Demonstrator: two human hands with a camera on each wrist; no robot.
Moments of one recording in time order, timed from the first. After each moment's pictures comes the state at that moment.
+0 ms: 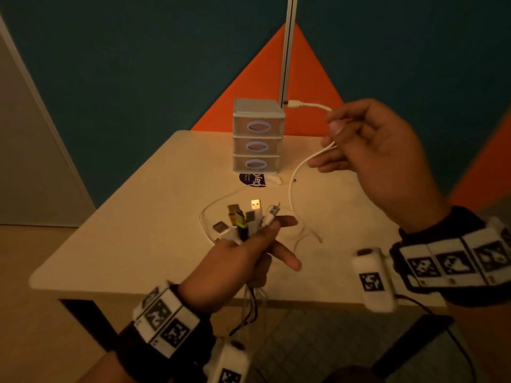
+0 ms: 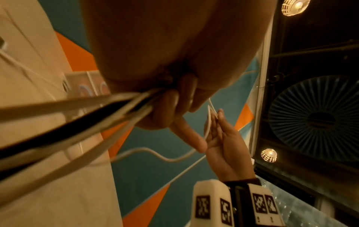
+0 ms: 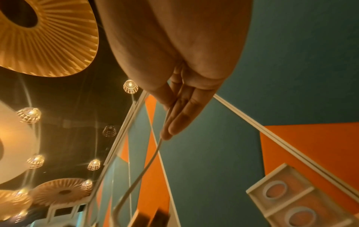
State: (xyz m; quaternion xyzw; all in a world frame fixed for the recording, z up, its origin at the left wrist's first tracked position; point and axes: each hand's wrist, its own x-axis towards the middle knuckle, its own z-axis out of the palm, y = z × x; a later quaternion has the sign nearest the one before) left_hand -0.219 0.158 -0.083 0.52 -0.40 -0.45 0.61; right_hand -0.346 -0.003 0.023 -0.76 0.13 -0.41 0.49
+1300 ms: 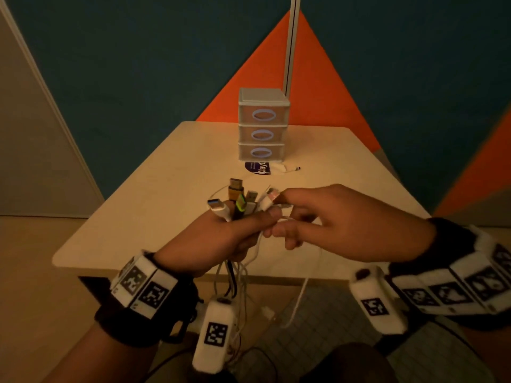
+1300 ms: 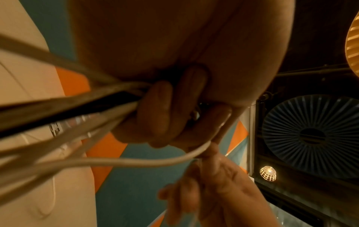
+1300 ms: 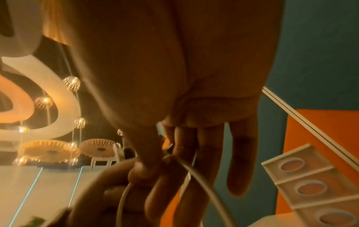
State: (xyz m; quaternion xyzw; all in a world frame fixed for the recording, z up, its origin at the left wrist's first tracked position) left_hand -0.208 0.195 -0.053 0.57 -0.46 -0.40 0.55; right_hand -0.362 0.050 -0.012 -0.97 0.05 -0.06 0.25
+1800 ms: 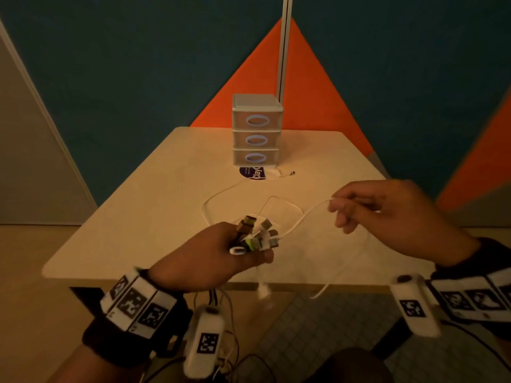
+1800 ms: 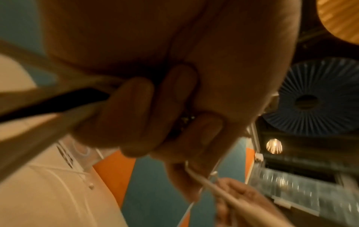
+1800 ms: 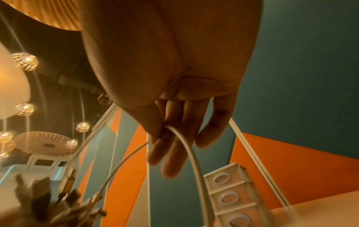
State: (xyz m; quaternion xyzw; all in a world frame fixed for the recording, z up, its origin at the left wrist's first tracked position) left_hand -0.202 0.198 -0.062 0.71 -0.56 -0.26 0.35; right_hand -0.410 0.003 -0.025 -0.91 0.17 -0.23 0.28
